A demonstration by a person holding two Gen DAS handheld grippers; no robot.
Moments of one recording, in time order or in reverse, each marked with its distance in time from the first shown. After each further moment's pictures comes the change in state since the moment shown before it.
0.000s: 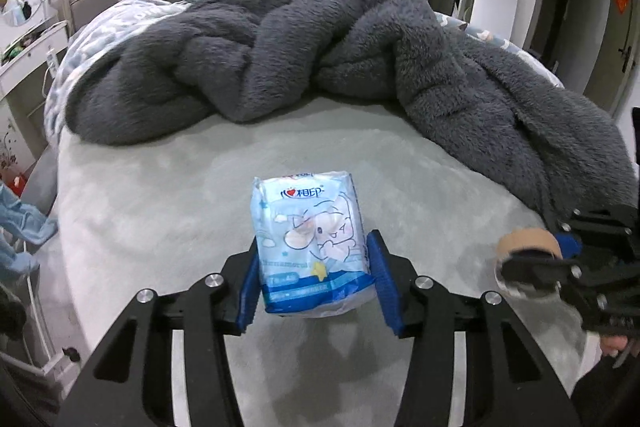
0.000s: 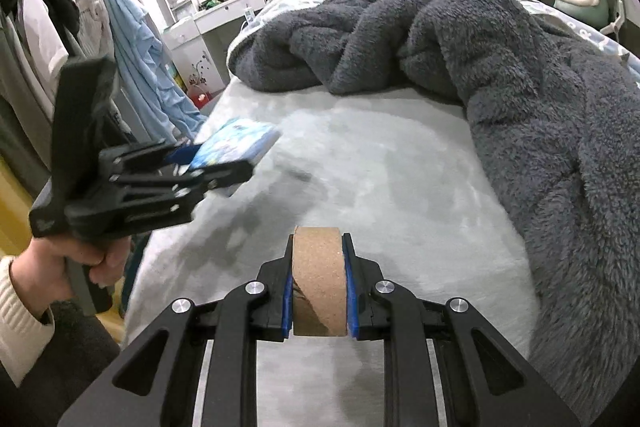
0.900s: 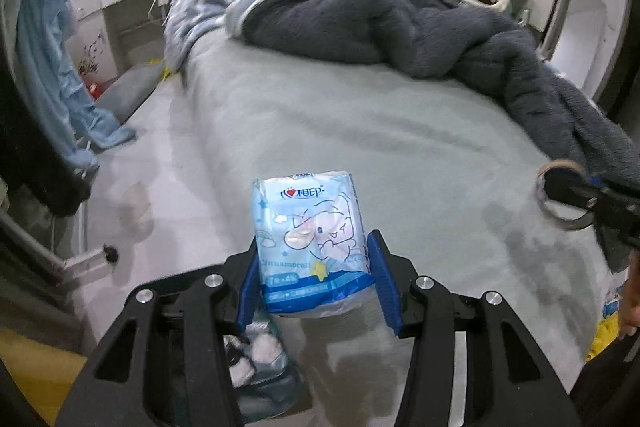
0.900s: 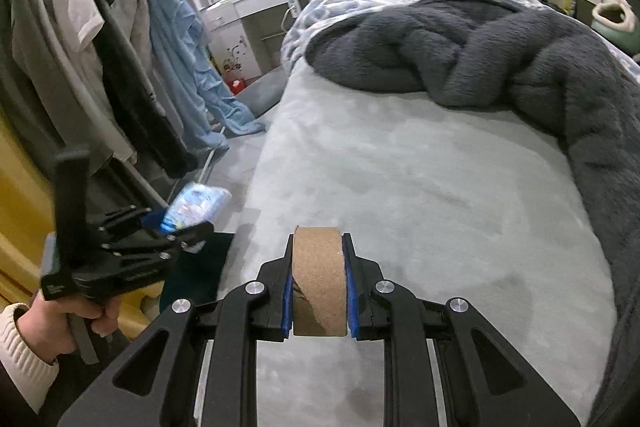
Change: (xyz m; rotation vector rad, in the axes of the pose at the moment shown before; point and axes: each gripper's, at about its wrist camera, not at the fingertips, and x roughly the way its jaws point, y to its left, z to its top) left arm -0.100 0.114 -0.107 -0.268 0.052 0.213; right arm 0.042 0.128 0.023 -0.073 0.033 0.060
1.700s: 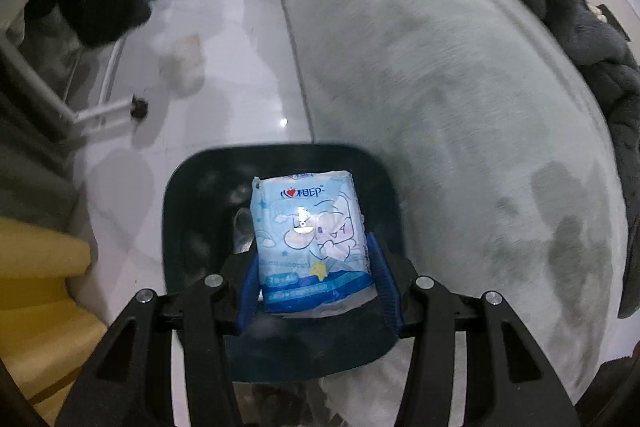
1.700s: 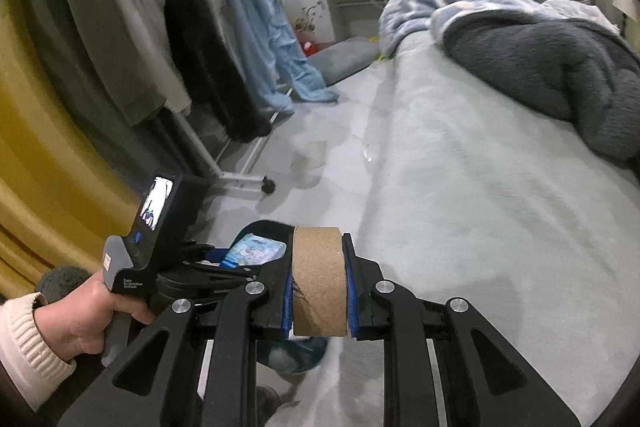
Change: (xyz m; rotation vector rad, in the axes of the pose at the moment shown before) left arm 0.057 0.147 -0.078 -0.352 0.356 0.040; right arm 0.094 0.133 0.021 -0.197 0.113 0.149
